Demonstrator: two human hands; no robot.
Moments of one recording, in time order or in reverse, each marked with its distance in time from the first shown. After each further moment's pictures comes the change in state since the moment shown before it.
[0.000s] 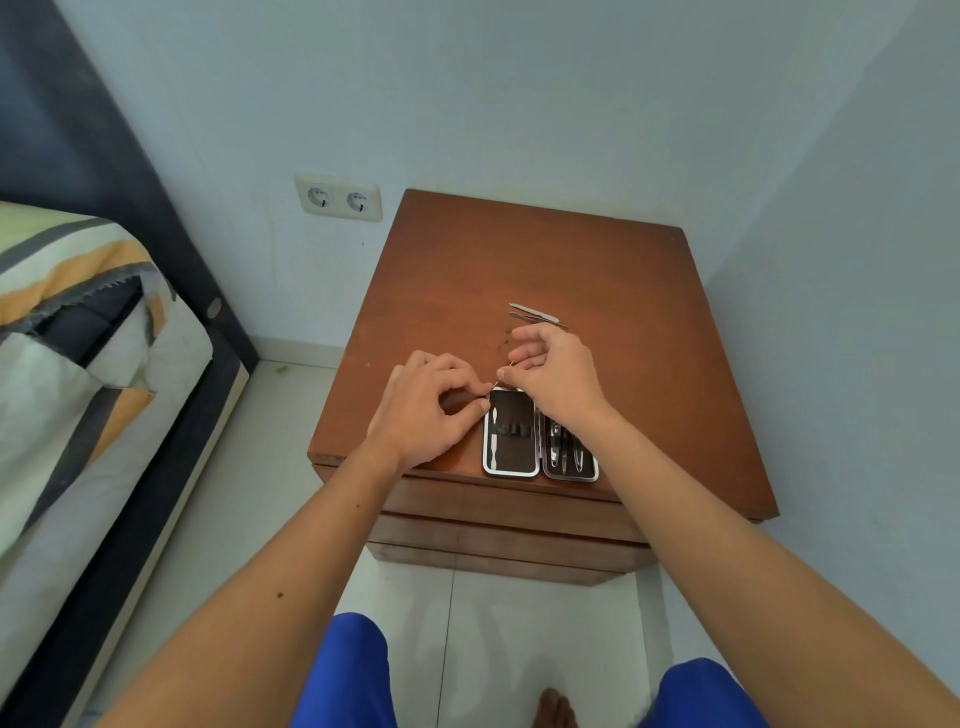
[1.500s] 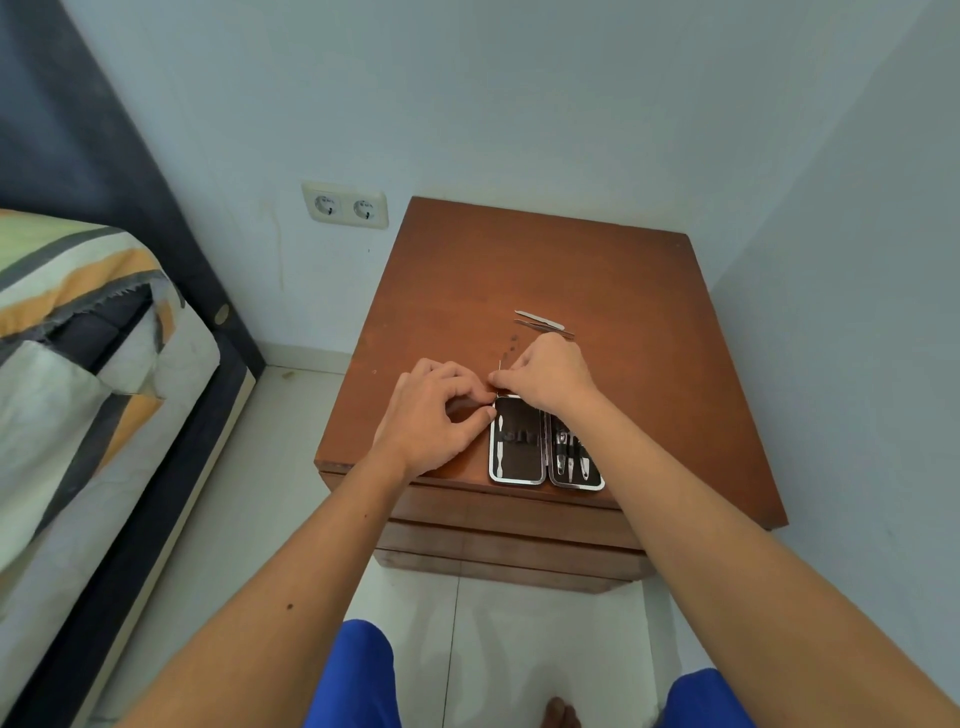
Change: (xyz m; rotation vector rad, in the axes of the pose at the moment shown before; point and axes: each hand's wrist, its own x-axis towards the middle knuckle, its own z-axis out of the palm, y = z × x) left_hand 0.000 0.000 -0.001 -0.017 -0.011 -0.026; right_hand 0.016 -0.026 0.006 -0.399 -0.113 0.149
